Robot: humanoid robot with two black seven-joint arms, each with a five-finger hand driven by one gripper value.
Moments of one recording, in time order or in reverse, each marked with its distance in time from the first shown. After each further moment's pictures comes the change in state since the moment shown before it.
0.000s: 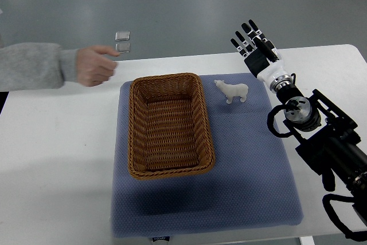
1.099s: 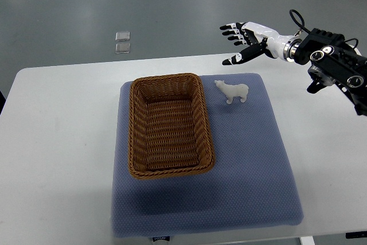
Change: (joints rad) left arm 0.000 0.000 0.000 0.005 -0.002 0.000 0.000; right arm 0.401 -0.341 -0.703 0.038 -0.918 0.100 -0.153
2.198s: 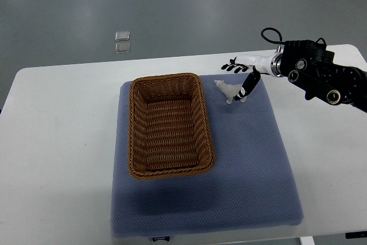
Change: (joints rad) left arm 0.000 0.000 0.000 0.000 0.000 0.000 0.000; right arm 0.027 0.058 -0.216 -0.007 -0.113 -0.036 -0.100
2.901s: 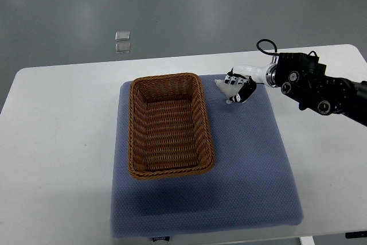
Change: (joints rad) left arm 0.000 0.000 0.000 0.001 0.000 0.000 0.000; right arm -0.034 0.041 -0.020 -0.035 -0.015 -0.032 0.005
